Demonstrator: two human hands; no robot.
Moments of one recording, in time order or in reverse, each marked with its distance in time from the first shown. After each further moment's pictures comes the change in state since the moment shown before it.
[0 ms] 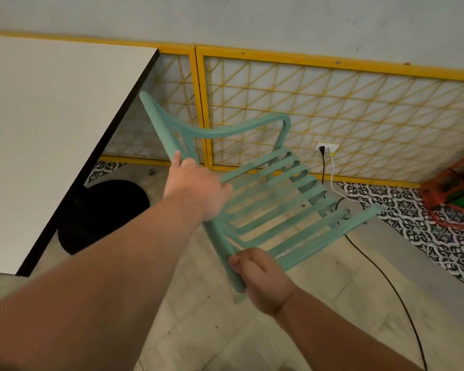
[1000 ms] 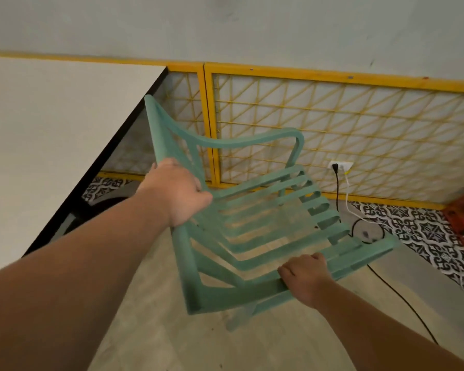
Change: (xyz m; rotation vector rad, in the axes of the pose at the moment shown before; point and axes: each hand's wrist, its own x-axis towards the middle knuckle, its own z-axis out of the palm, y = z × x) left_hand 0.032 -0.053 0.003 0.006 -0.104 0.025; right_hand 0.095 0.141 -0.064 -1.082 -0.074 0.131
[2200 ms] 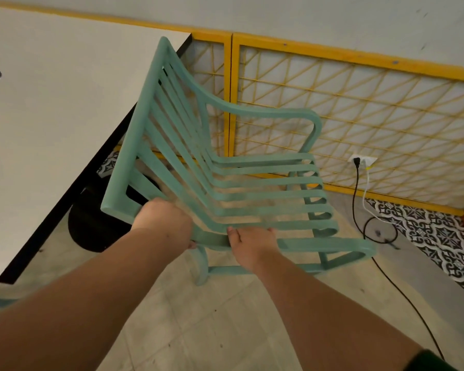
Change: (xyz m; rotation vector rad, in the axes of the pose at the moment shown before) left_hand -0.016 -0.024 0.090 0.332 -0.332 -0.063; right_hand 0.073 -0.138 -0.024 0.107 -0.122 -0.028
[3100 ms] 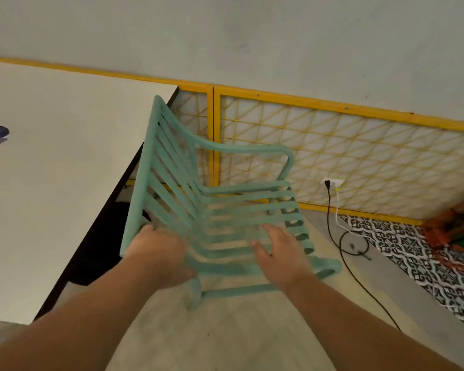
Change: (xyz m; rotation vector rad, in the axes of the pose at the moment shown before) left_hand -0.037 -0.035 -0.027 -0.206 0.171 0.075; right_hand -0.103 0.031 -0.100 0.404 0.347 0.129
